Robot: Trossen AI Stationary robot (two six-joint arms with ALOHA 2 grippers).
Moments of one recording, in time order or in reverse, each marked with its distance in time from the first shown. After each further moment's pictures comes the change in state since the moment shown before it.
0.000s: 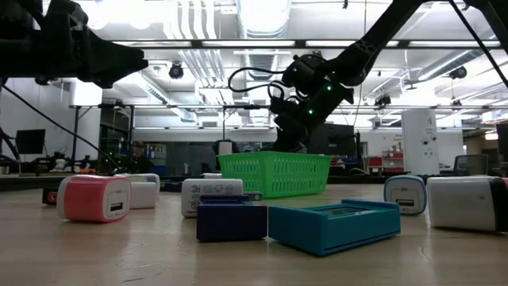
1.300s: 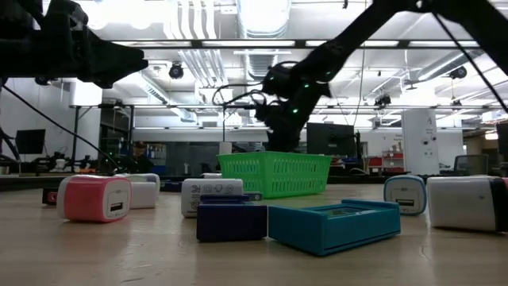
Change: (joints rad) left arm 0.000 0.000 0.000 0.000 0.000 0.000; right arm -0.031 0.174 0.357 -0.434 -0.082 -0.093
